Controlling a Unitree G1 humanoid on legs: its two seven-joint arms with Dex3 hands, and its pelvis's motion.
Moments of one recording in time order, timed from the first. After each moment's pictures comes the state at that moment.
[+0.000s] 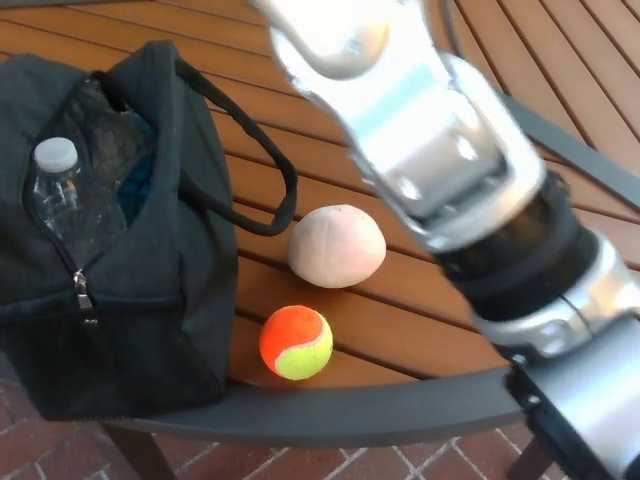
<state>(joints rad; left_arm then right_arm) 0.09 -0.02 0.15 1.21 -0.01 -0.52 0.29 -1.21 0.01 0.38 0.13 -0.28 0.29 0.06</state>
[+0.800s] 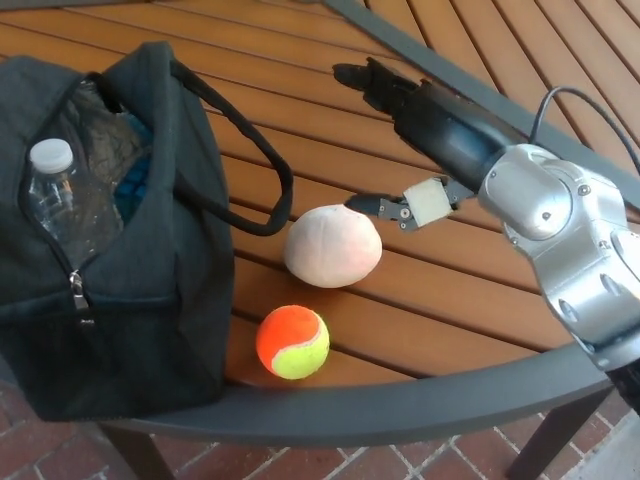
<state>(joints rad) 0.11 -0.01 0.16 1.20 -0.01 -0.52 0.27 -0.78 -0.37 0.48 0.08 -0.36 0.46 0.31</state>
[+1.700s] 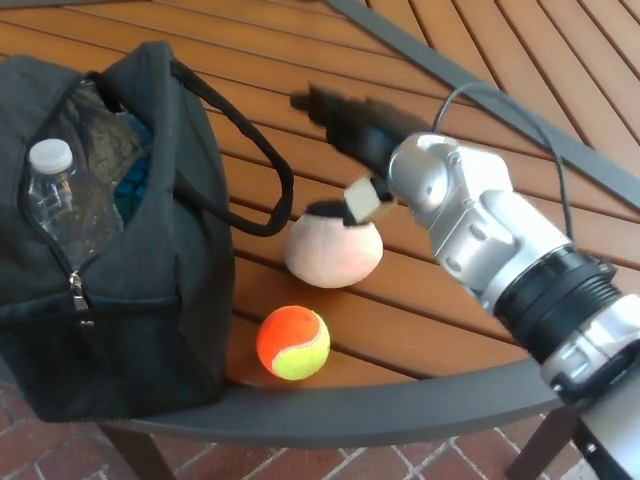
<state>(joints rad) 0.12 0.00 0.14 1.21 -0.01 -0.55 0.27 -1.04 -0.13 0.59 0.74 -0.47 0.34 0.24</state>
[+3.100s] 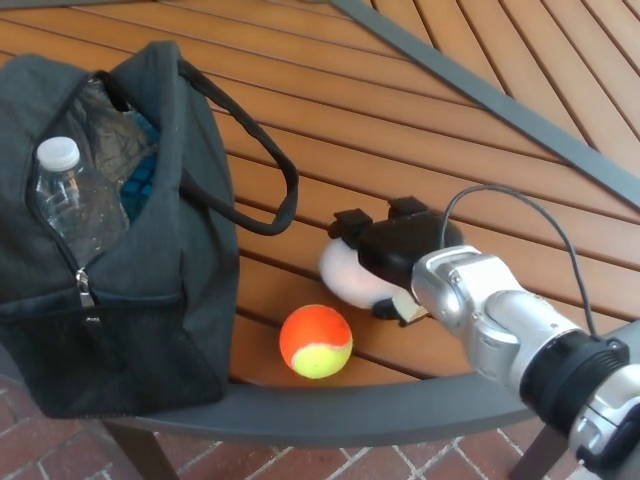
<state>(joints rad) 0.14 0.00 0.13 1.21 -0.01 -0.55 0.27 -0.87 -0.21 0.82 0.83 -0.70 0.17 0.09</state>
